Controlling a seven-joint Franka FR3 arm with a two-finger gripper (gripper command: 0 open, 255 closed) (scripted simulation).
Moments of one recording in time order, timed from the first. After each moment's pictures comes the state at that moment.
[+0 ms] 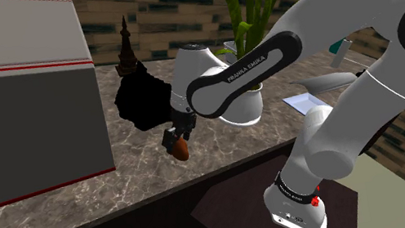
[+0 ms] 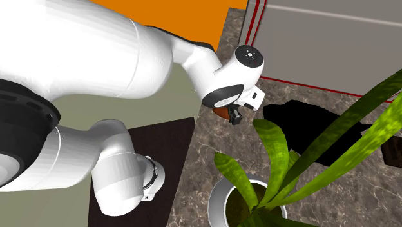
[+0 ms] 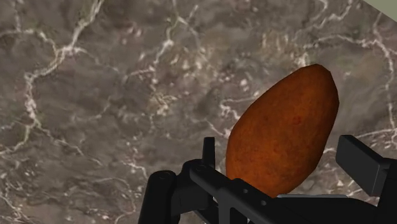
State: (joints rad) arm 0.22 -0.27 0.16 -2.66 0.19 2.44 0.18
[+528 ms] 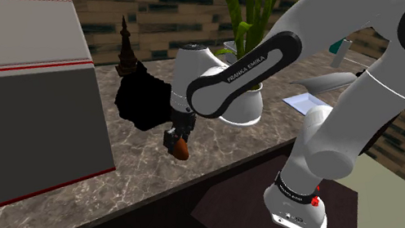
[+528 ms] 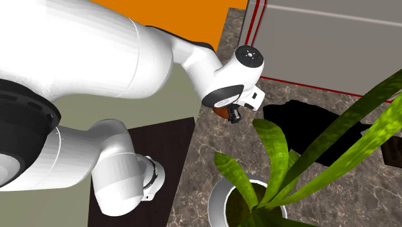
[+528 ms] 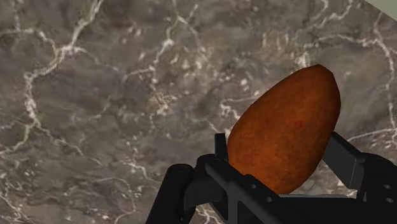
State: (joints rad) arm 0.22 -0.27 0.16 -2.66 0.19 2.44 0.18
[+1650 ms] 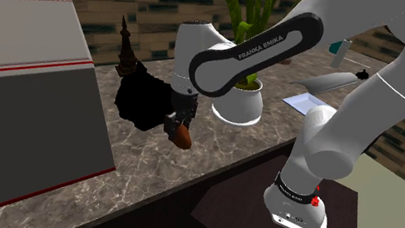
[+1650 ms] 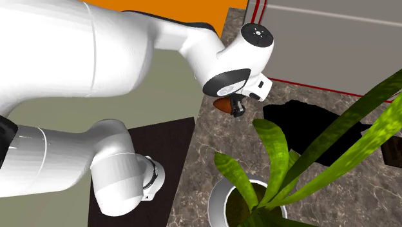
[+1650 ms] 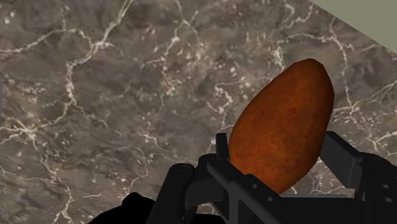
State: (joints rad) arm 0.21 -0.38 0.15 -2.59 0.18 2.26 0.19
